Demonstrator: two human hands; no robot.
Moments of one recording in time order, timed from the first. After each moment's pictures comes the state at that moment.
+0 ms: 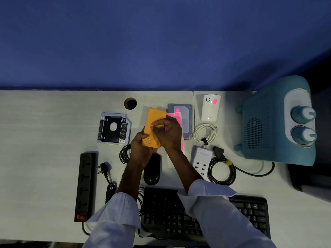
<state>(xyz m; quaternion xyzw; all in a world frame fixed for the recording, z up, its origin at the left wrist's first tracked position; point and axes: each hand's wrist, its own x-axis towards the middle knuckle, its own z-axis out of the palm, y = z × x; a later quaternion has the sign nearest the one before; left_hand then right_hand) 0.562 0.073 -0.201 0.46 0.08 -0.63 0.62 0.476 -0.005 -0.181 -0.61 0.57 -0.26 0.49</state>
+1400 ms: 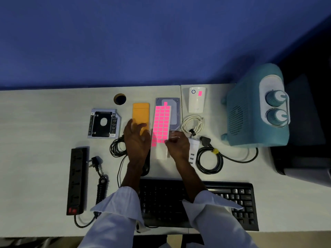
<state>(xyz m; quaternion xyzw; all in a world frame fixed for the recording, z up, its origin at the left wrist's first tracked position) 0.523 0.088 -0.213 0.84 -0.41 -0.10 0.34 0.388 0.034 -0.199 -0.48 0.70 -0.18 0.51</state>
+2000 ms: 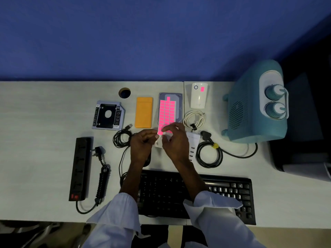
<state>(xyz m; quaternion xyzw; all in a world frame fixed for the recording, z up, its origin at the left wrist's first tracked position) 0.496 0.121 -0.185 0.72 -0.25 -0.39 0.51 0.378 0.057 -0.172 -0.69 0.55 -0.24 0.40</state>
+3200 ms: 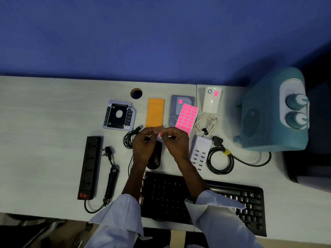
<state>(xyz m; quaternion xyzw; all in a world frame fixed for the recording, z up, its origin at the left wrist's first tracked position) 0.525 0.126 -0.180 0.77 -0.28 -0.31 0.49 0.422 0.057 -0.180 -0.55 0.54 -0.27 0.58</state>
